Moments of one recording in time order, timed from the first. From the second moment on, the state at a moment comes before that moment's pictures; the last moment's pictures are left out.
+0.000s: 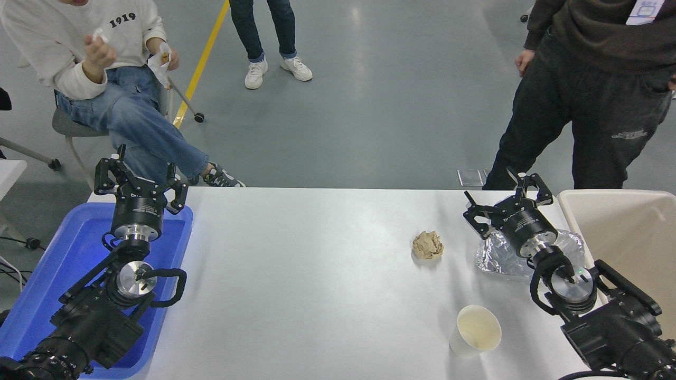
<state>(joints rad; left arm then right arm) -0.55 0.19 -1.04 -0.55 0.03 -0.40 -0.57 0.48 -0.22 0.99 0.63 0.18 0.44 0.02</state>
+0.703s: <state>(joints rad) -0.55 0.19 -1.04 -0.55 0.03 -0.40 -0.57 0.60 -0.26 0.93 0.66 0.02 0.43 0.01</state>
